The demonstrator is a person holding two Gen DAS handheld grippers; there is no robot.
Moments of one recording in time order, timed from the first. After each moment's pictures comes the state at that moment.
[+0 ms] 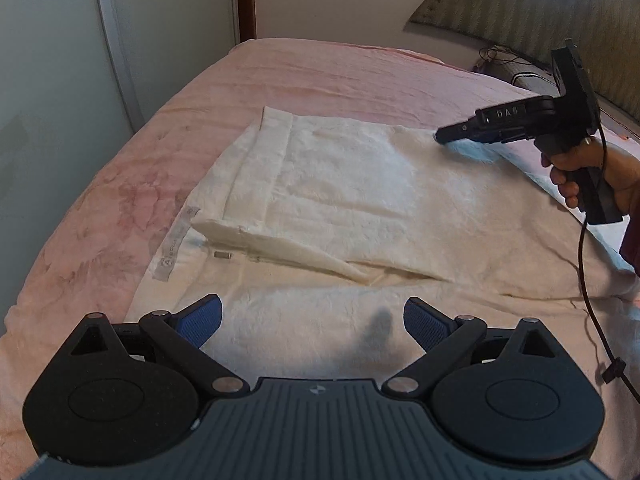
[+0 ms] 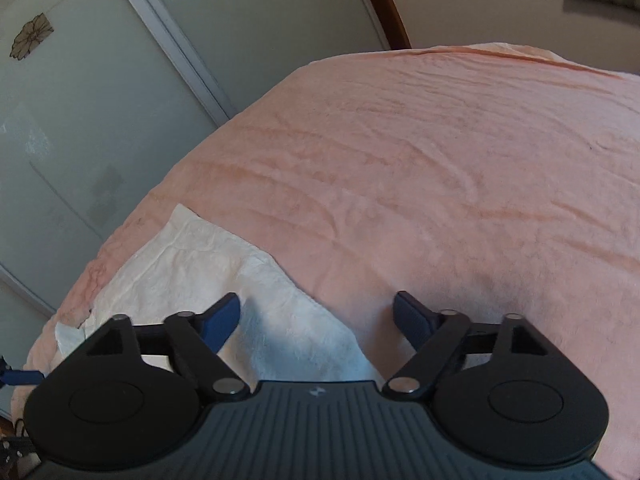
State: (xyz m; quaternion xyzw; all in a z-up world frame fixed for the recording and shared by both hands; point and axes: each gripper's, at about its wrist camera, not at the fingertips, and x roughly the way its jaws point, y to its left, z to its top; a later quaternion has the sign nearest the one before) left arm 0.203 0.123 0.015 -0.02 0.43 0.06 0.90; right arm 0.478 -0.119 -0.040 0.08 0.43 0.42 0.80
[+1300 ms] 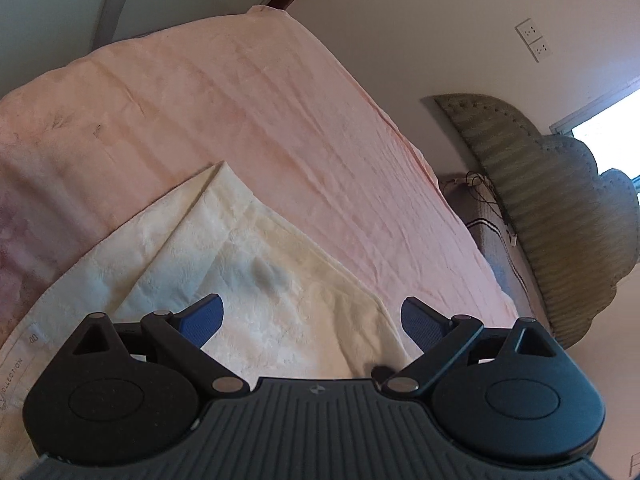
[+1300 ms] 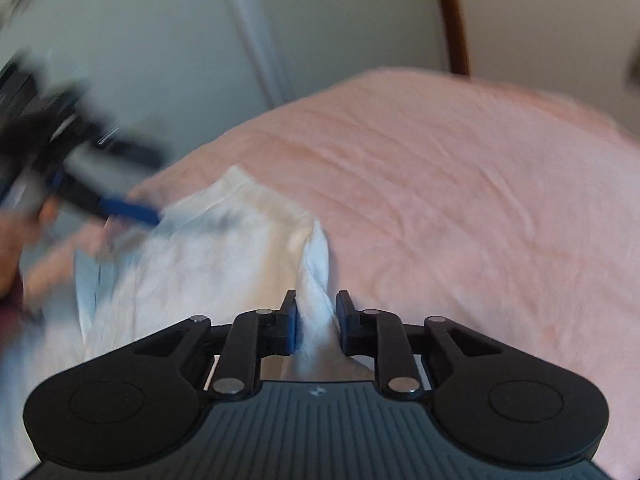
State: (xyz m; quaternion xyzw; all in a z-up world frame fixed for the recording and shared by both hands) left arm 0.365 0.211 0.010 -0.39 0.41 0.01 0.83; right arm 0.409 -0.095 -0.022 -0.07 0.33 0.48 0.81
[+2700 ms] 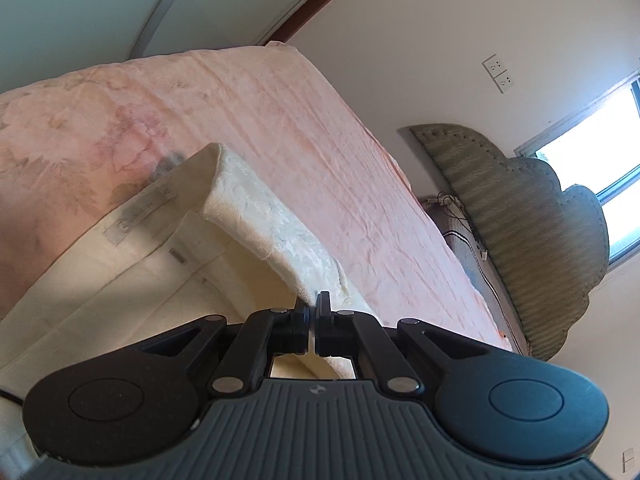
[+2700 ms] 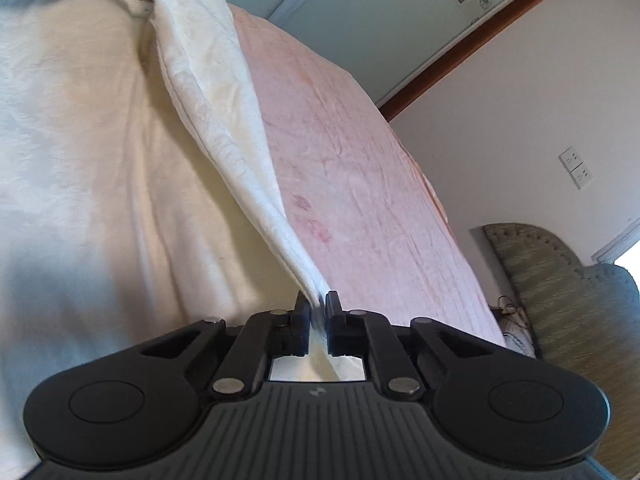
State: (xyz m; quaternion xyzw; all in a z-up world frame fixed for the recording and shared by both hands) left arm 0.189 0.198 0.027 -0.40 0.34 0.00 0.85; right arm 0.216 -0.143 -0.044 -0.44 0.19 0.27 0.84
